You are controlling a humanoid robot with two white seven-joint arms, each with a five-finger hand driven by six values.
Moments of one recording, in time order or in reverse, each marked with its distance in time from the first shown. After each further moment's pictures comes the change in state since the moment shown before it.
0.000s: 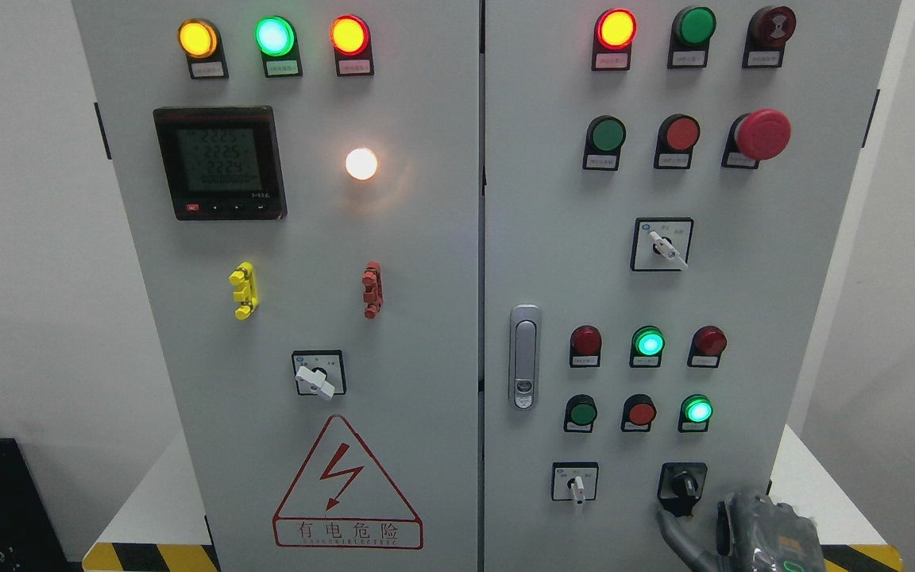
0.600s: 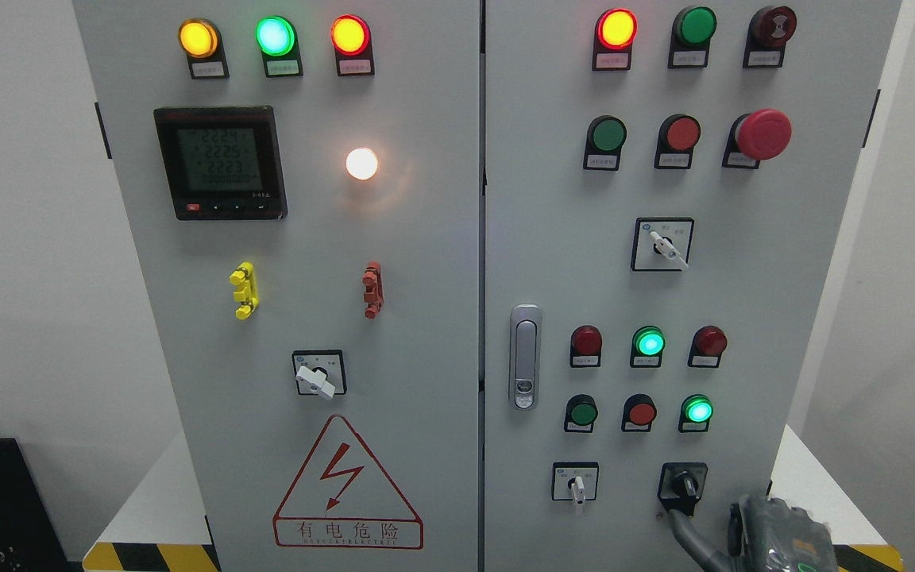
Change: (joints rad) left arm 0.000 0.000 0.000 0.000 0.000 0.000 0.000; right arm -0.003 -0.001 -0.035 0.005 -0.032 0.003 0.002
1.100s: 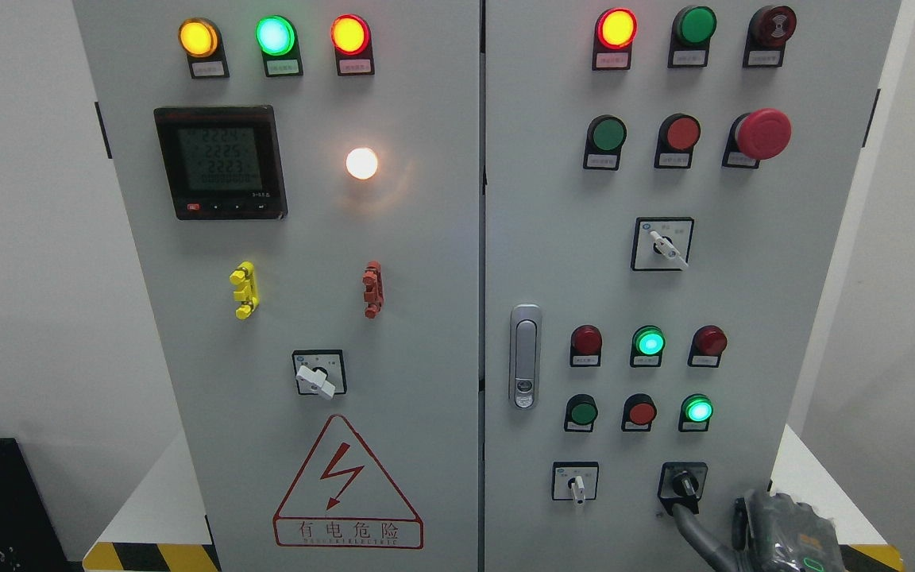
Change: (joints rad) left arm 0.000 0.000 0.000 0.000 0.000 0.000 0.000; right arm -0.017 -0.001 -0.015 0.002 -0.015 -0.002 0.005
